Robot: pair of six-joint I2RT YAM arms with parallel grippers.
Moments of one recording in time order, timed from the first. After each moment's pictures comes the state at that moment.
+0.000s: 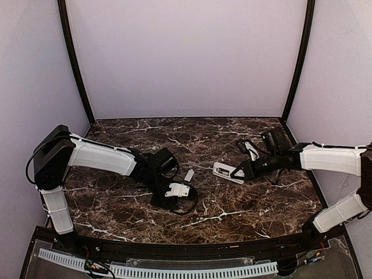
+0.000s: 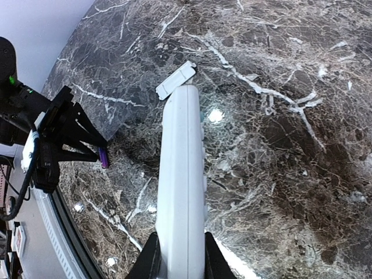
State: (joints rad) left arm -0.92 1.87 1.13 -0.52 0.30 0.79; right arm 0.50 1.35 0.74 -0.27 -0.55 0.19
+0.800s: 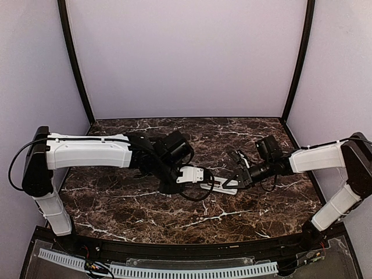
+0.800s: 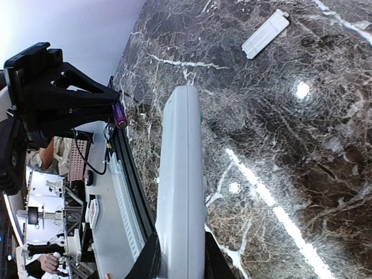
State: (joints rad) left arm -1.06 1.77 1.38 -0.73 -0.05 0.61; right arm 0.51 1.50 0.69 -0.10 -0.95 0.32
